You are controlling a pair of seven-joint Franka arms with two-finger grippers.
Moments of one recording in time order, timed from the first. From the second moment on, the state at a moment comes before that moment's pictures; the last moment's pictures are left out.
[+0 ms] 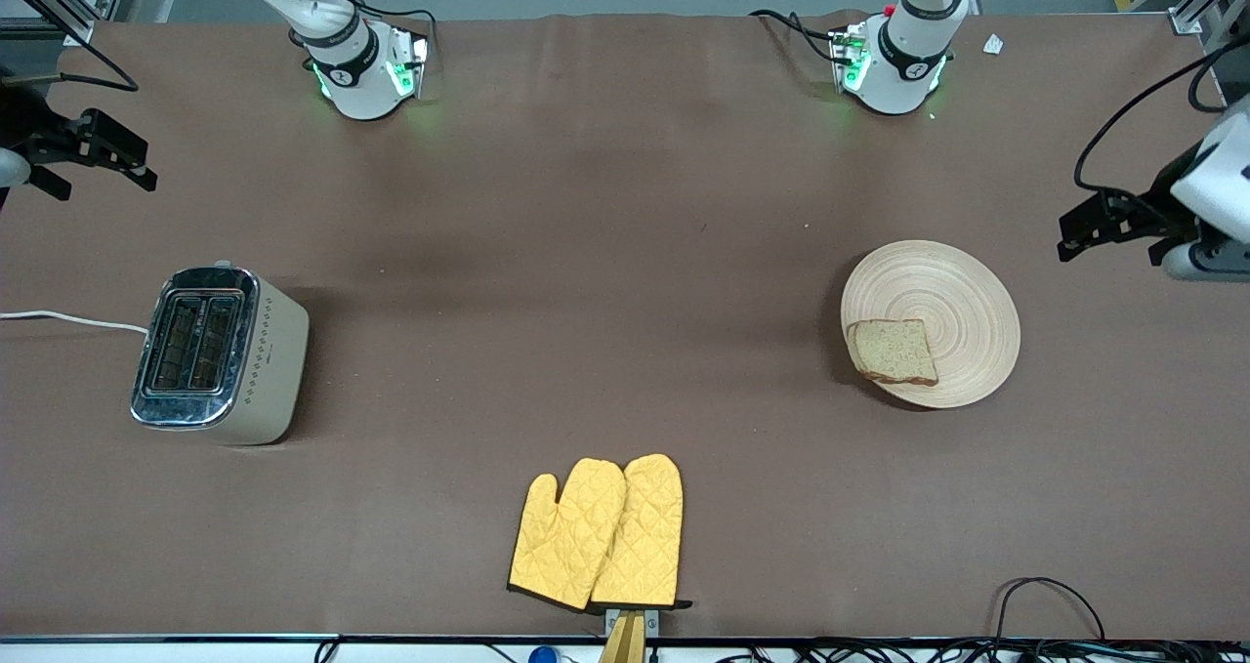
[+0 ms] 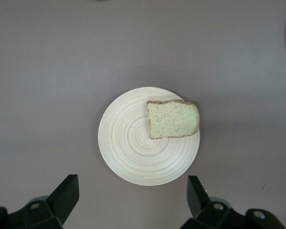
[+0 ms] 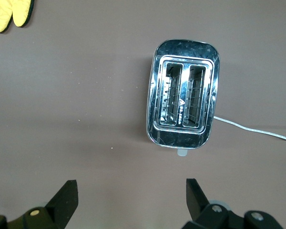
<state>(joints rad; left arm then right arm) 0.20 0.10 -0.25 -1.54 0.03 1.63 0.02 -0.09 -0.18 0.02 -1.78 0.03 1.62 -0.17</state>
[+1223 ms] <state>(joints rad) 0.70 0.70 -0.24 -1.55 -0.47 1.70 0.75 -0.09 -0.18 0.02 -1.78 0.03 1.62 -0.17</state>
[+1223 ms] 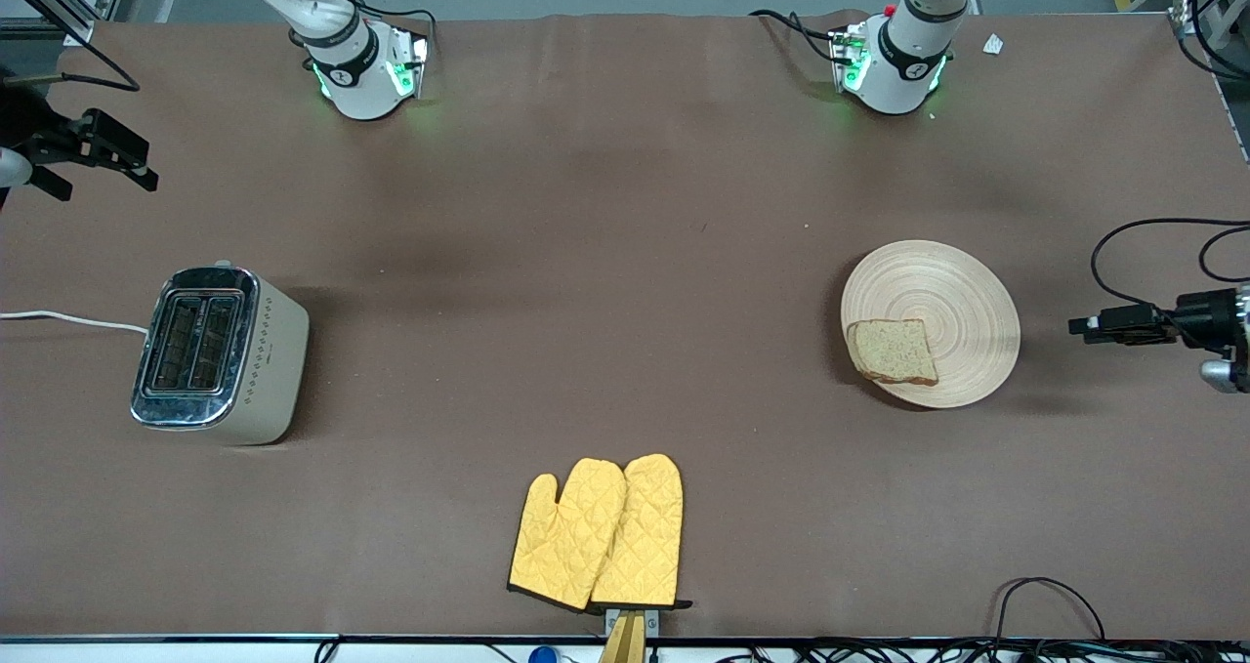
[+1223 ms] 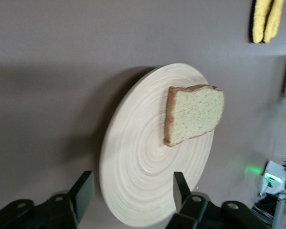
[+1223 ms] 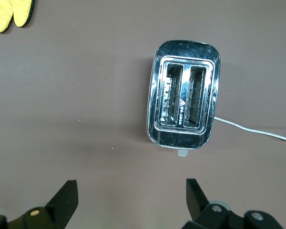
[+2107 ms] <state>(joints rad) 0.71 0.84 -0.25 -1.54 -0.55 1.72 0.87 -0.09 -0.18 0.02 -1.78 0.03 1.62 -0.17</state>
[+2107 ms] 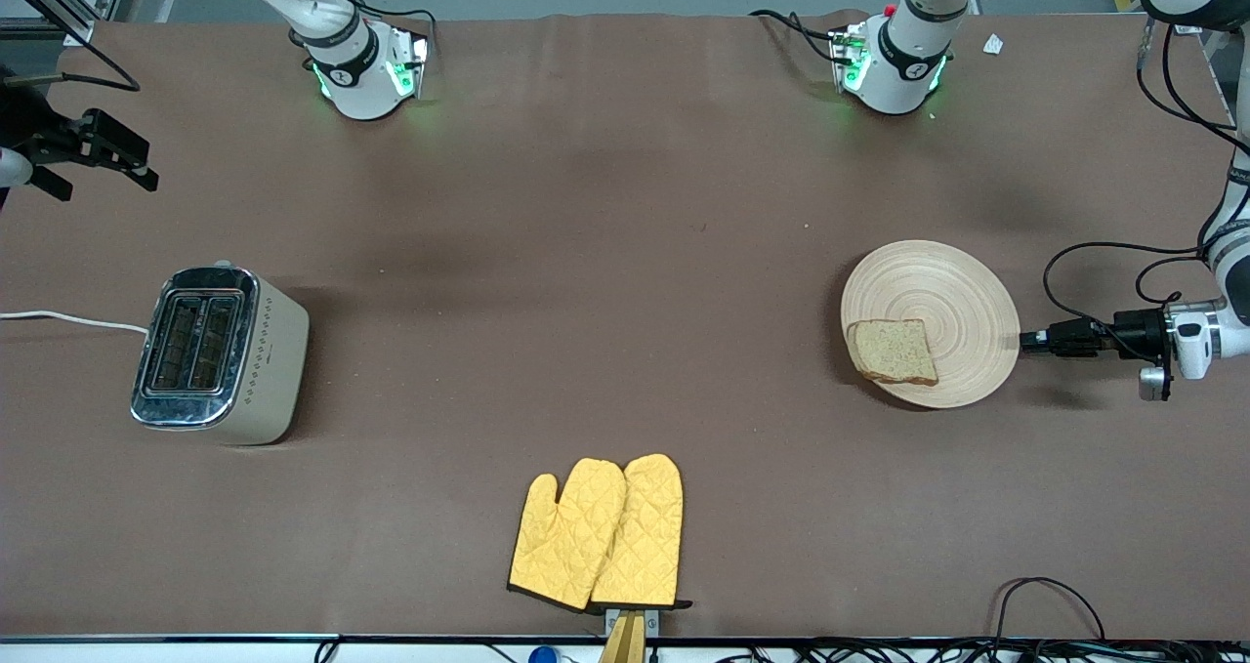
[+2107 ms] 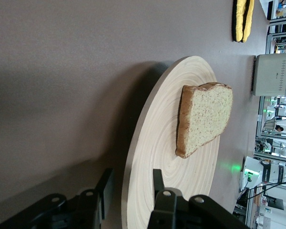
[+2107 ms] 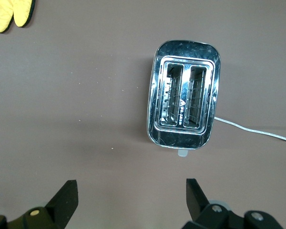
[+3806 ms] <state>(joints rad) 0.70 0.87 -0.43 -1.62 -0.64 1.66 0.88 -0.08 -0.18 0.03 -1.77 0.03 1.62 -0.17</state>
